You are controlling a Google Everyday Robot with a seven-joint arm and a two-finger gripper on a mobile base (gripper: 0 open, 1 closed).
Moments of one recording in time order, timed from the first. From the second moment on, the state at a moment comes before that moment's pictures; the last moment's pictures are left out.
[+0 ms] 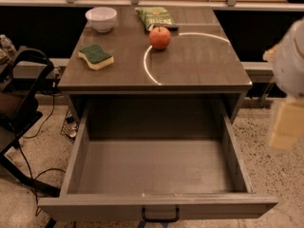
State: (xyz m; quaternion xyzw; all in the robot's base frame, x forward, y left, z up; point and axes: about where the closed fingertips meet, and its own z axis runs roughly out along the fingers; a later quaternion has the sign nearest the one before) arm 0.401 -0.228 0.961 -0.60 0.78 -0.14 0.11
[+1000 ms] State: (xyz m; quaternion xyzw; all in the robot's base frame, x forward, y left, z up) arm 0.244 -0.265 0.849 -0.58 0.79 -0.12 0.13
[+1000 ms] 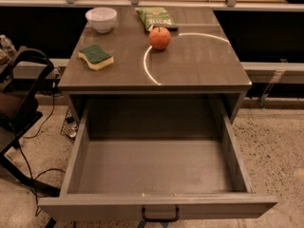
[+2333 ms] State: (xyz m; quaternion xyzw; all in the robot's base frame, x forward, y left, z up) arm 0.186 -0.210 0.788 -0.57 0.81 -0.09 0.14
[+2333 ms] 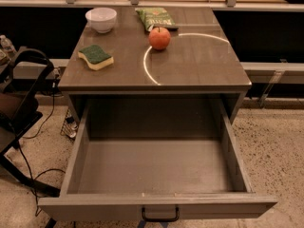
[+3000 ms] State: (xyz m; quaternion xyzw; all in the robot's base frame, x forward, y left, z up) arm 0.200 -0.129 0.711 -0.59 0.78 -0.09 0.20
